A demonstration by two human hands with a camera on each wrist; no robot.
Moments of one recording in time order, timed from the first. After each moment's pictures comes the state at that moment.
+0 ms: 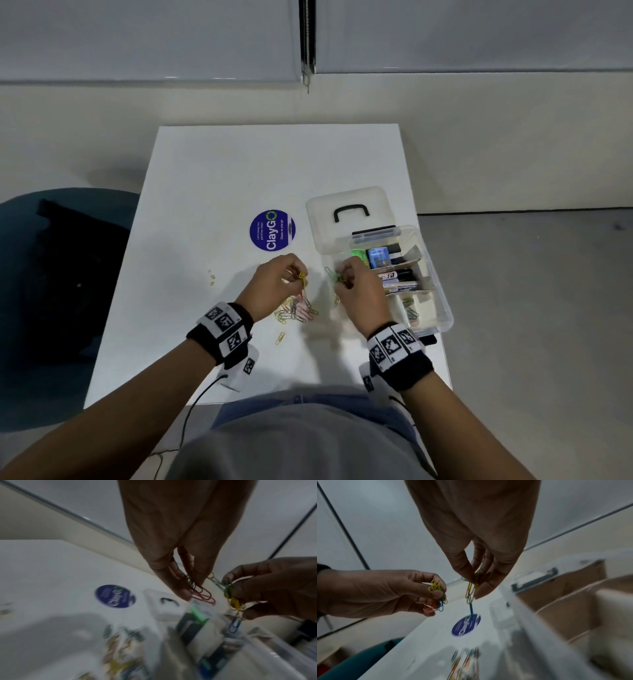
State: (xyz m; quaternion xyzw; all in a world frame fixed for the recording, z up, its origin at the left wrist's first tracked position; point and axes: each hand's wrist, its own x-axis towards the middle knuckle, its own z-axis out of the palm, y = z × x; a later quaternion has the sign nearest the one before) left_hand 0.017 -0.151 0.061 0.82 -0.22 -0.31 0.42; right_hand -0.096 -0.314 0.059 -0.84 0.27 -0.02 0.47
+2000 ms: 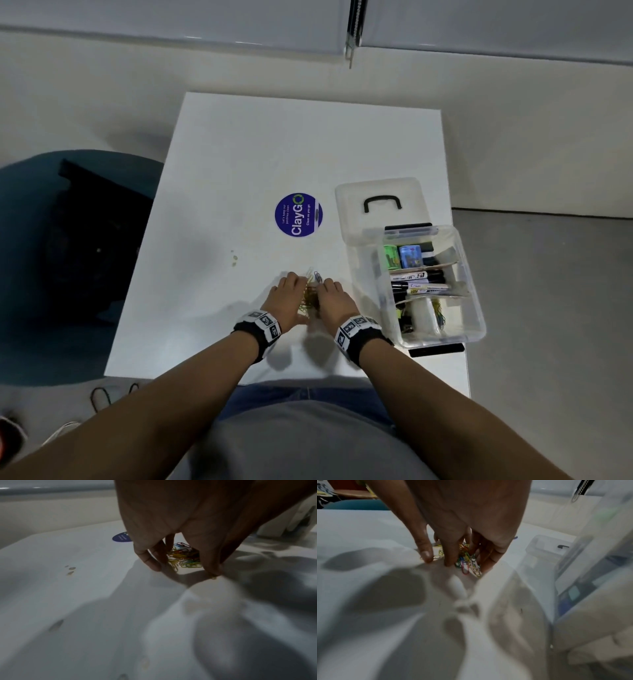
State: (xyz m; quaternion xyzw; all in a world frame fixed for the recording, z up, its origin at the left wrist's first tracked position) left_hand 0.008 -0.109 -0.072 0.90 -0.32 -0.30 0.08; right_hand -0.054 -0.244 -0.058 -0.94 0.06 0.26 0.21
